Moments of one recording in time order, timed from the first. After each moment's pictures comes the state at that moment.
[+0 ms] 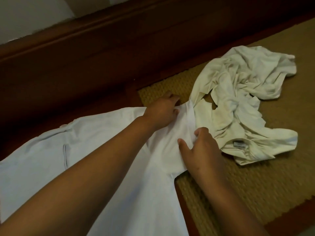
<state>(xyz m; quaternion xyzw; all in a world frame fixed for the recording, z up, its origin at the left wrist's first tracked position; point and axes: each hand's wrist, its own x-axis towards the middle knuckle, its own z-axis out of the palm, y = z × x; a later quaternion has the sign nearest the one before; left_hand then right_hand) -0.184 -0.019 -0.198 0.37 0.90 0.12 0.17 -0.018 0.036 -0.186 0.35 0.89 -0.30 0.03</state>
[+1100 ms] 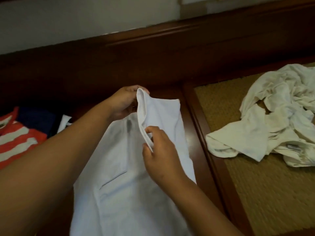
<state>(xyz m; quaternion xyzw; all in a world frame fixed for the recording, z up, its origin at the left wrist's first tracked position) -0.208 -0.283 -0.122 -0.01 0.75 0.59 0.30 -0.036 -0.184 -0.141 0.04 0.86 -0.51 0.00</state>
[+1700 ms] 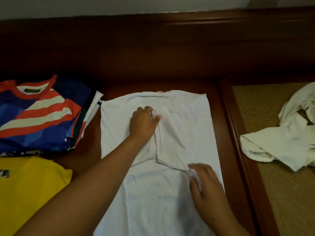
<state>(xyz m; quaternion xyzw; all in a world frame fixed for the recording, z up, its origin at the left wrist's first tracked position) -0.134 -0.352 -0.217 -0.06 0.96 0.28 0.07 0.052 -0.176 -0.202 0.02 0.91 -0.40 0.04</state>
